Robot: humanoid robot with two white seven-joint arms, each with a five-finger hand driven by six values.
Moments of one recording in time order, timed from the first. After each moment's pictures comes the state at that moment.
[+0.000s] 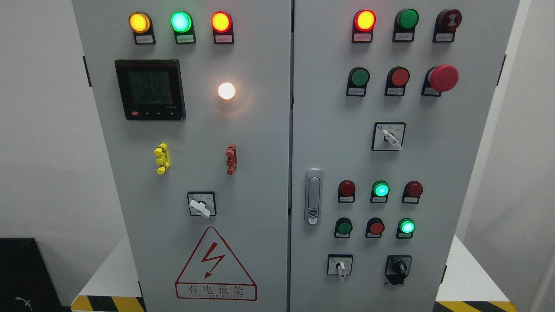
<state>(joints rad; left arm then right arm) 0.04 -0.10 0.00 0.00 0.00 -0.20 0.08 0.19 0.01 0.04 -1.16 0.15 -0.43 0.16</state>
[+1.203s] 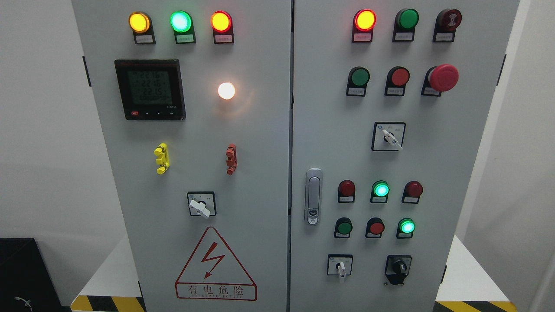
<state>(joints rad) 0.04 -0.10 0.00 0.00 0.00 -0.20 0.08 0.16 0.05 -0.10 -1.53 0.73 -0.28 -0.02</state>
